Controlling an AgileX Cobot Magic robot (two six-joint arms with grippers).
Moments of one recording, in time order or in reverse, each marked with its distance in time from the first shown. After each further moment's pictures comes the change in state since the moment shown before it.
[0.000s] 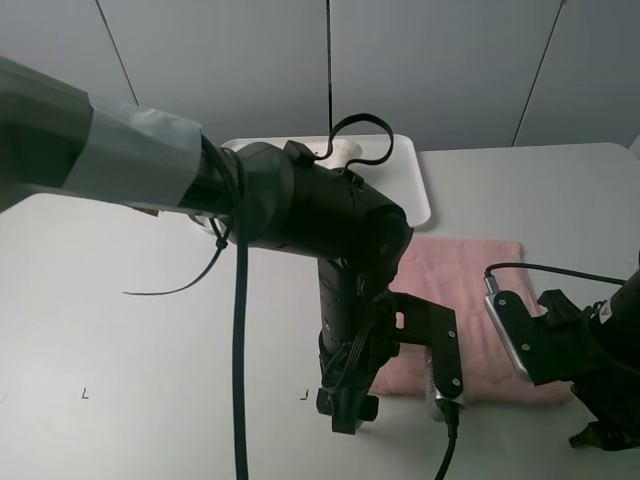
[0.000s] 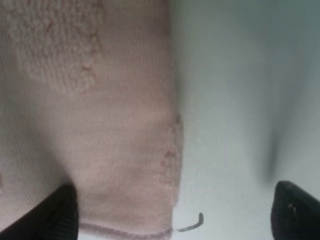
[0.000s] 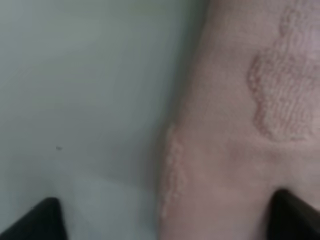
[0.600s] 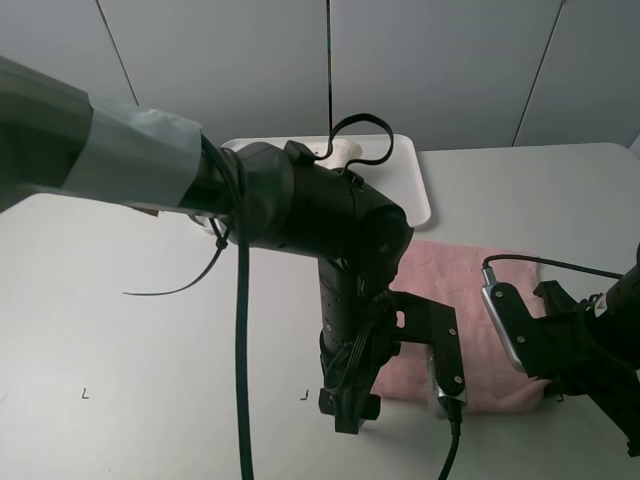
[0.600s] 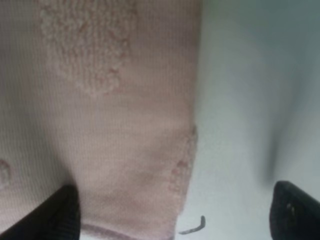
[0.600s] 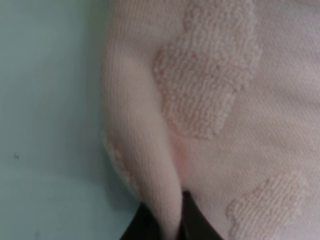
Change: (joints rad) left arm 0.000 0.000 0.000 0.000 -0.009 -0.026; right arm 0.000 0.002 -0.004 0.002 -0.043 -0.002
